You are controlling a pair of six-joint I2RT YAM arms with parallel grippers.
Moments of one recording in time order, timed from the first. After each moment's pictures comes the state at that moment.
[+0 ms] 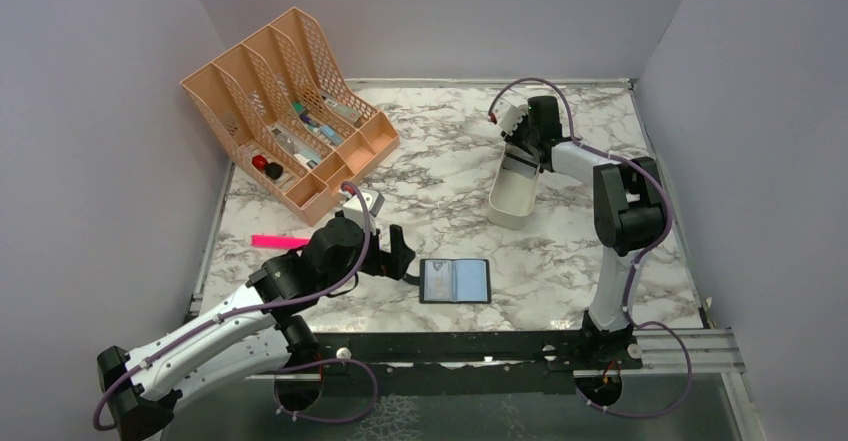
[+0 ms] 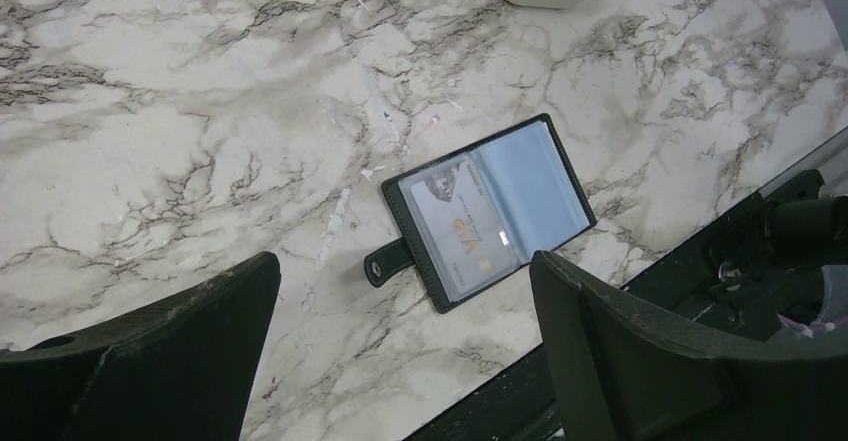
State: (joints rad) left arm -0.92 0.69 0.63 -0.46 -0.20 -0.51; right arm 0.21 2.00 1.30 0.07 0.04 -0.88
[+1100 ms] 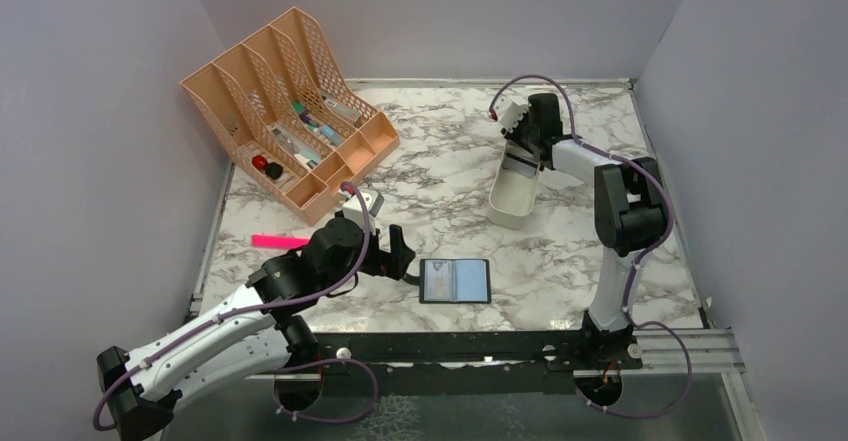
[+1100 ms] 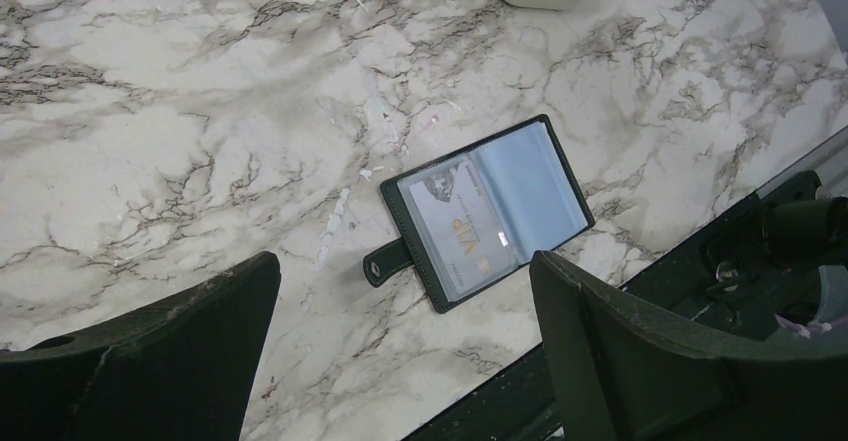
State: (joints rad) left arm -0.92 0.69 0.63 -0.46 -0.20 -0.51; right arm 0.21 1.99 1.31 0.06 0.04 -0.86
